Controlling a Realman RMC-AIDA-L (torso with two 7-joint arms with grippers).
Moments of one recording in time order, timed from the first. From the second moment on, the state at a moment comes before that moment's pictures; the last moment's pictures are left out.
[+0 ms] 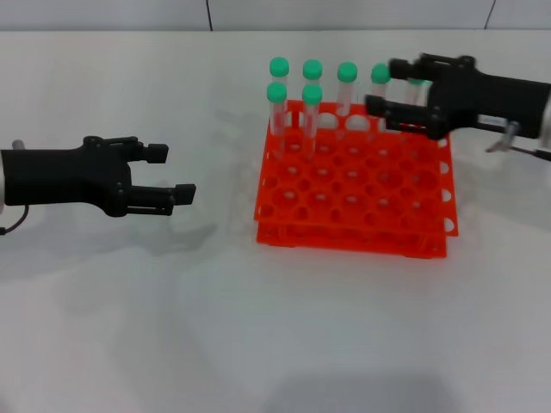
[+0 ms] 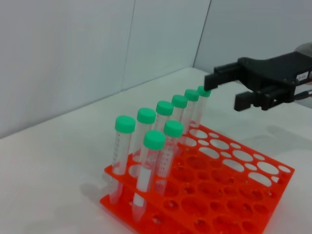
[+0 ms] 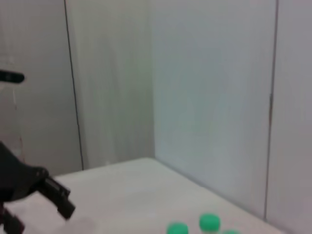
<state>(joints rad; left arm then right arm) -0.47 -2.03 0.78 0.87 2.05 1.59 -1.58 0.51 1.92 -1.46 -0.74 -1.19 -1.07 1.28</state>
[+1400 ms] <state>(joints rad) -0.46 -2.03 0.77 0.87 1.94 1.63 -1.61 0.46 1.94 -1.15 -0.79 -1.57 -1.33 1.39</state>
